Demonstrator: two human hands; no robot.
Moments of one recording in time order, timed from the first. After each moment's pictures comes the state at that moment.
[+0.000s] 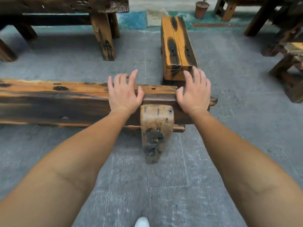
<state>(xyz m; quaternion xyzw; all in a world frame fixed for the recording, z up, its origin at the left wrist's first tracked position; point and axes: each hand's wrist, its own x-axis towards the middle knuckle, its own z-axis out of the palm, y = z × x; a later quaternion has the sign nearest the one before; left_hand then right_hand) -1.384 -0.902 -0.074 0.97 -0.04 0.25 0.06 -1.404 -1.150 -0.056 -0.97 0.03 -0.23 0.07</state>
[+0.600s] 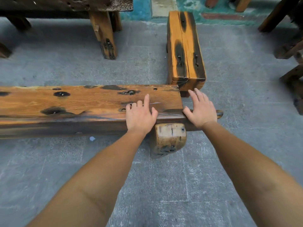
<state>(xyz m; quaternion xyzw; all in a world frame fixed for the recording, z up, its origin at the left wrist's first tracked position) -1.216 -0.940 -0.075 1.00 -0.01 0.03 0.04 -1.203 -1.188 -0.053 -1.00 0.00 0.02 0.09</state>
